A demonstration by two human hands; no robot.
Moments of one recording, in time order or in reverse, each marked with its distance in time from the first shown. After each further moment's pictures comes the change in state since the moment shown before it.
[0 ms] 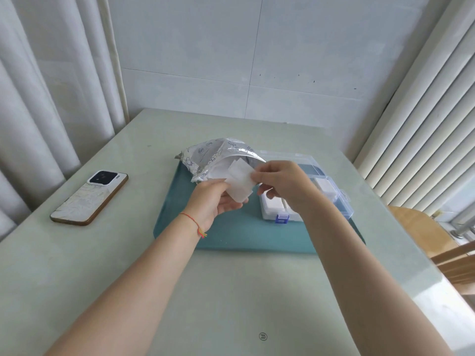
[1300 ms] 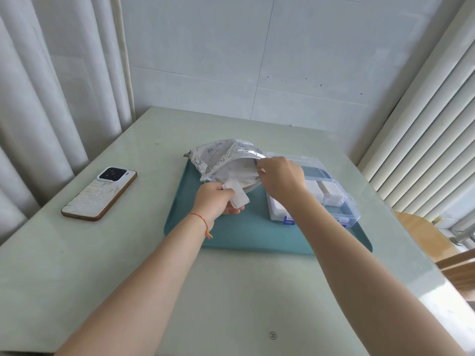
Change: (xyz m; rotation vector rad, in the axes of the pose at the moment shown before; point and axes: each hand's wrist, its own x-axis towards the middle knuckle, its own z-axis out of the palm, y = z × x) left_hand 0.010 -0.010 -0.015 0.230 0.126 0.009; right_hand 0.036 0.003 0.026 -1.200 0.269 -0.271
